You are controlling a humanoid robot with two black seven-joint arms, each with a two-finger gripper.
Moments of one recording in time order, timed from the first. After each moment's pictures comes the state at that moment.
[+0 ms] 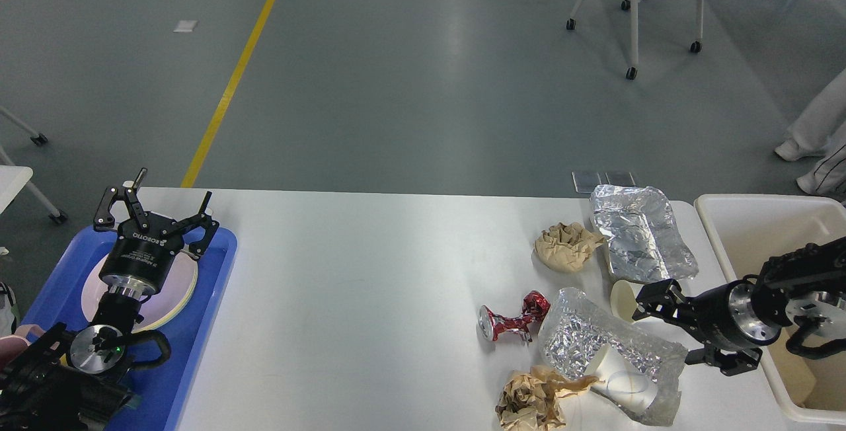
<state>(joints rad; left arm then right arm) -0.48 0.25 -1.18 -0.41 -0.12 -0.81 -0.15 1.47 -0.61 -1.16 1.35 0.09 0.20 0.06</state>
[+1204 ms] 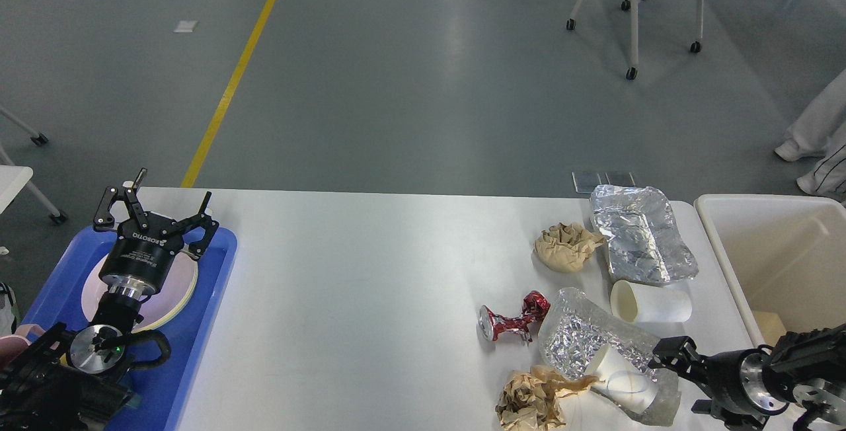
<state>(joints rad) -0.48 0.25 -1.18 -0.41 -0.11 -0.81 -0.15 1.15 -0.61 -1.10 1.24 0.09 0.04 0.24</state>
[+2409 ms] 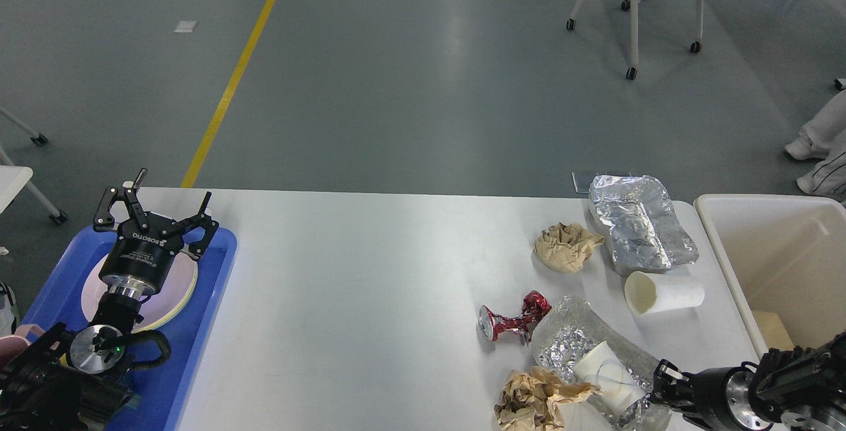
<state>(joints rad) -0.48 0.25 -1.18 -0.41 -0.12 -0.81 -0.15 1.14 -0.58 -1.11 1.32 0.03 -0.05 0.28</state>
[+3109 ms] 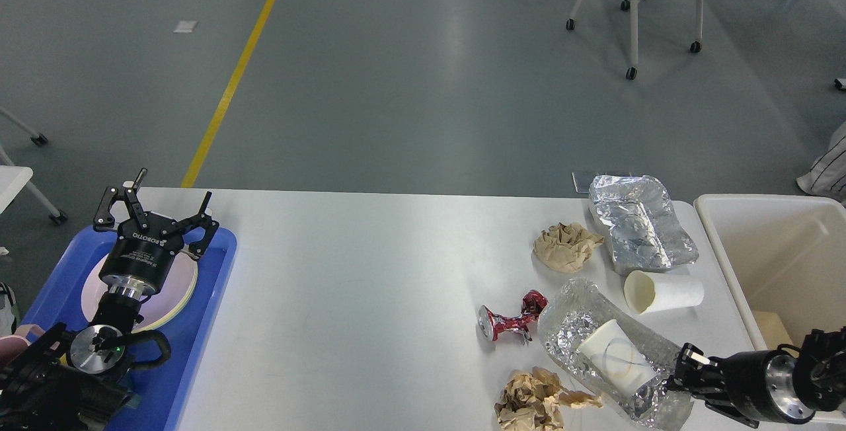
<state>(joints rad) -0.48 0.25 -1.18 -0.41 -0.11 -0.81 -0.15 1.42 -0.76 -1.22 1.60 -0.09 -0.05 0.28</state>
